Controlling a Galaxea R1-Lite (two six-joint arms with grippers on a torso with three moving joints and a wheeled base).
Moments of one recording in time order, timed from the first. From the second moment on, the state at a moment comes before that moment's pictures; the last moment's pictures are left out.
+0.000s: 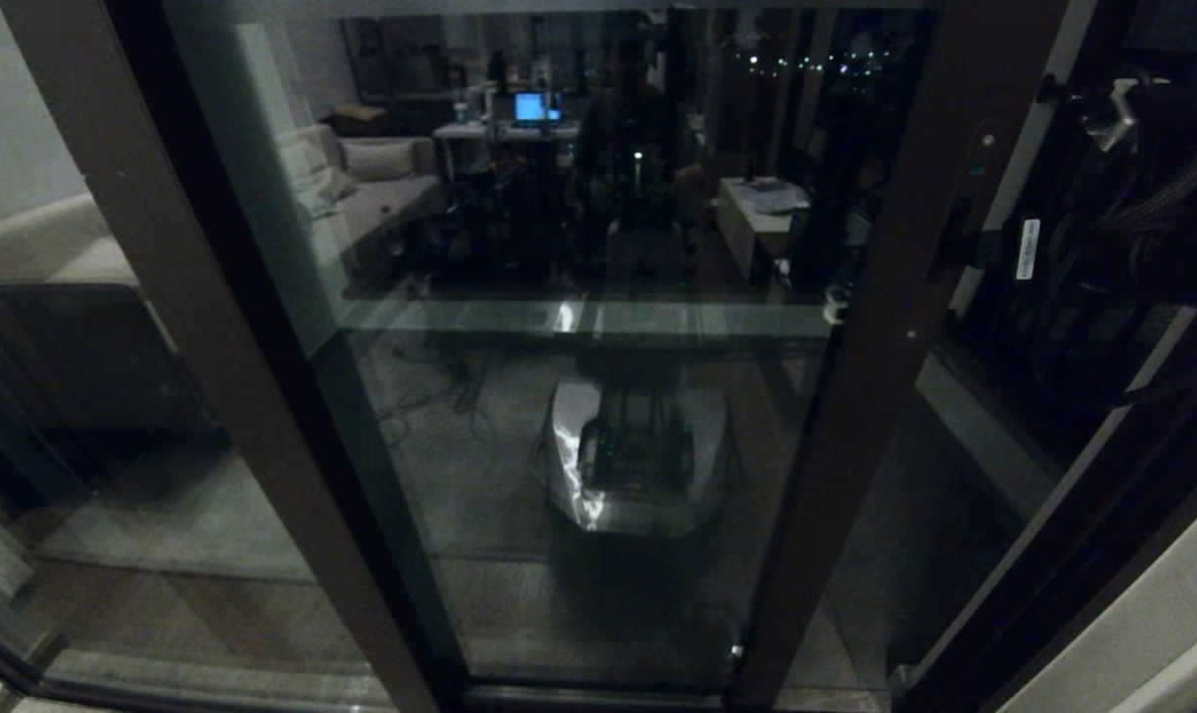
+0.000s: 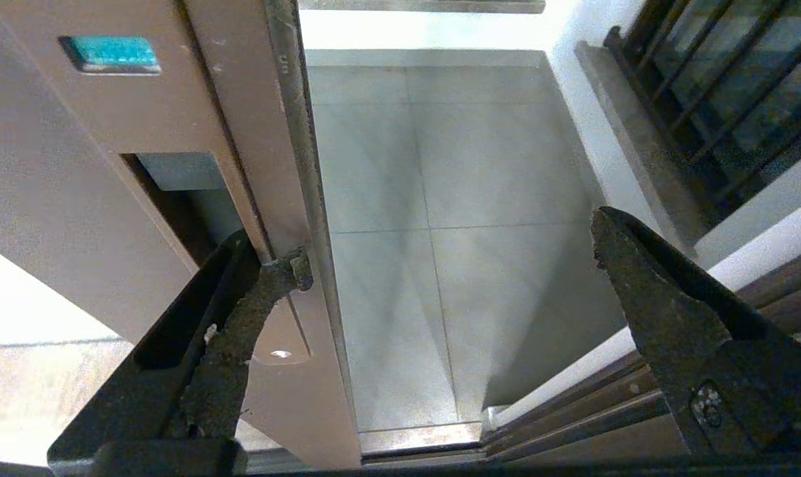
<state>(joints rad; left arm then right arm) 0.00 0.00 -0.05 0.14 -0.01 0.02 0.05 1.61 -1.32 -0.08 -0.23 -0.02</state>
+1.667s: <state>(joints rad) 0.00 0.00 -0.05 0.14 -0.01 0.02 -0.15 1.58 -1.28 -0.12 -0.12 -0.07</state>
